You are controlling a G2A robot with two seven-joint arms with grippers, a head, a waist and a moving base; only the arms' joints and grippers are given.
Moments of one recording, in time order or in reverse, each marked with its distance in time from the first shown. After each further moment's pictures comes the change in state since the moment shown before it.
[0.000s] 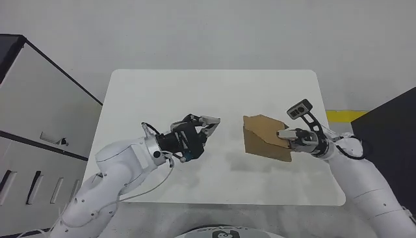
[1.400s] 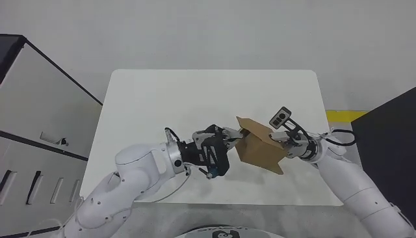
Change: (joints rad) left arm -0.124 -0.030 0.203 -0.019 0.049 -0.023 -0.102; right arm 0.021 0.004 -0.131 -0.033 0.113 0.226 -0.002
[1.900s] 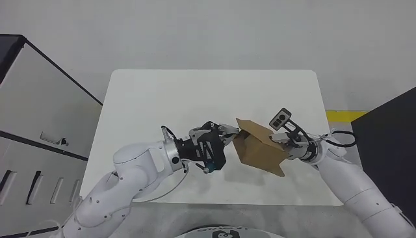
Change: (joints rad) left arm 0.008 0.000 -0.014 0.011 -0.002 0.006 0.011; right arm -0.003 0.013 -0.020 -0.009 0.018 -0.010 0.000
